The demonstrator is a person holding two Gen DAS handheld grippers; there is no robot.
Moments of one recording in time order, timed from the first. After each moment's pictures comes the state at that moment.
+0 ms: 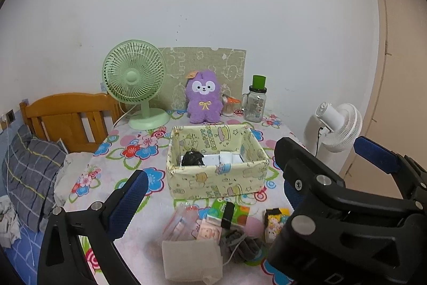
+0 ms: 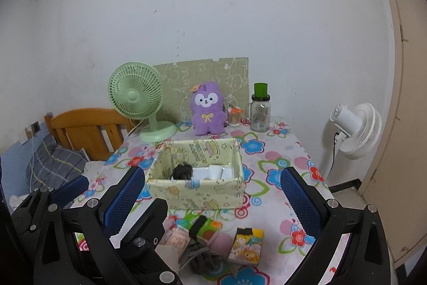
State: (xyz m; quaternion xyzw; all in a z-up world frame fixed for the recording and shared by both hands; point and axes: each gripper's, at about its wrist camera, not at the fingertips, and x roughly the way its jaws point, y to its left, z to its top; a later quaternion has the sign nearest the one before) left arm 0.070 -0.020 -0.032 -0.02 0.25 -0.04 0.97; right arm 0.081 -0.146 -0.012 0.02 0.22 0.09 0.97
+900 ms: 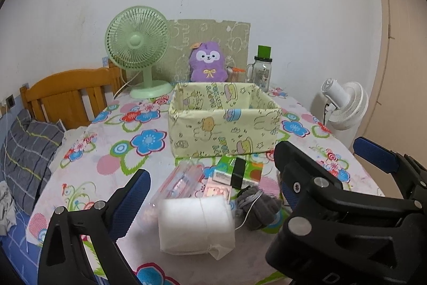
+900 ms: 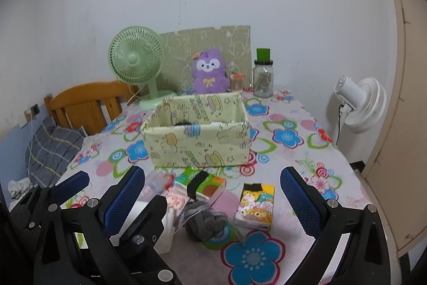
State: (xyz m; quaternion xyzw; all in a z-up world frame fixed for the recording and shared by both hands) left arm 0.056 -0.015 -0.110 -0.02 0.28 -0.03 0.96; right arm 0.069 -0.136 -0.096 0.02 0.26 0.09 0.96
